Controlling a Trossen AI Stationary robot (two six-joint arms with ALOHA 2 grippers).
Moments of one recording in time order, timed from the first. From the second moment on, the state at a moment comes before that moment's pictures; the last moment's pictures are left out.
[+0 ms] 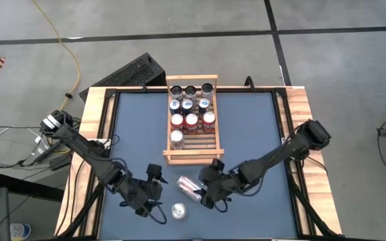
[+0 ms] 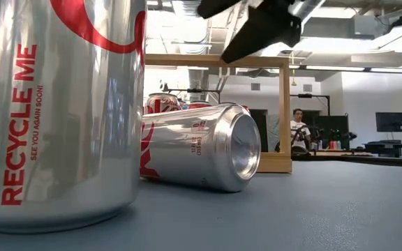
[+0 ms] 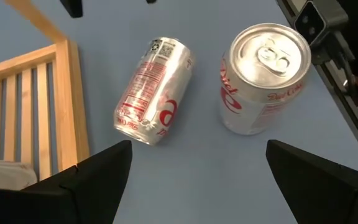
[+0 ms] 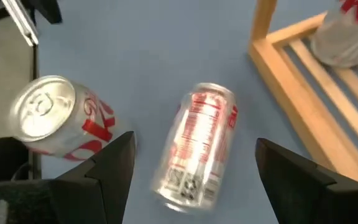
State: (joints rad) left arm -0.66 1.44 1.05 -0.44 -0.38 -0.23; right arm 0.48 1.79 1.36 -0.41 0.42 0.71
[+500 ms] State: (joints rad) left arm -0.67 1.44 1.05 -0.44 -0.39 -0.27; right arm 0.47 2.14 1.71 -0.76 0.42 0.69
